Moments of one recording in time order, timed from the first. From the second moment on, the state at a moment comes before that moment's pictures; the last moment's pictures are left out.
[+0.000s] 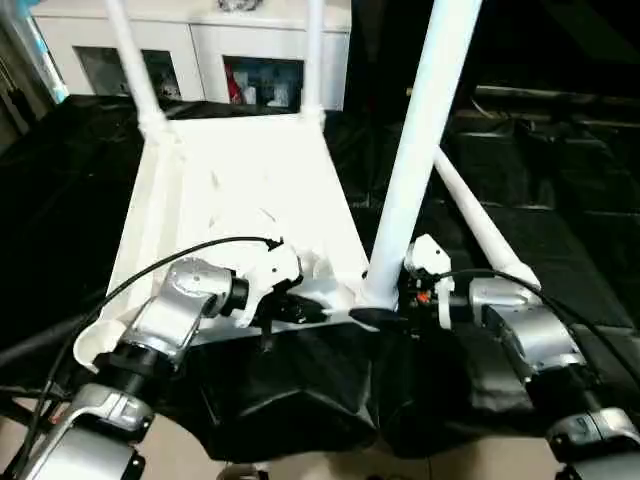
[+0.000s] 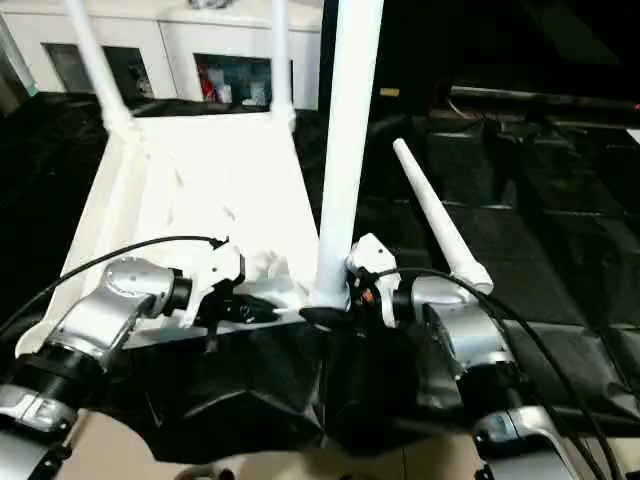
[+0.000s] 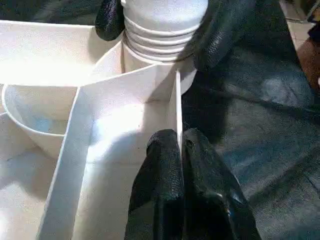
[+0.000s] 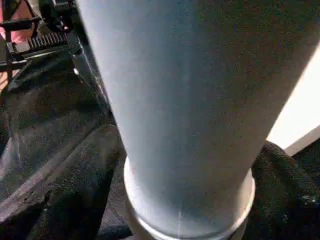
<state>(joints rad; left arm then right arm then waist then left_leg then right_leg) -0.54 0.38 -0.29 0.46 -0.03 0.18 -1.27 -0.46 -0.35 0.17 0.47 0.15 0.19 1.17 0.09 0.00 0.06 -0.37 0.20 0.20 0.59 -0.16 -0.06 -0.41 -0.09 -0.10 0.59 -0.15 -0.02</state>
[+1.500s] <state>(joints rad) -0.59 0.30 -0.26 0.56 0.04 0.15 -1.04 -0.57 -0.18 0.10 0.69 0.08 0.09 0.81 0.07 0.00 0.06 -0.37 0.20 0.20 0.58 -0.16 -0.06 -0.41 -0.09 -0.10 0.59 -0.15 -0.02</state>
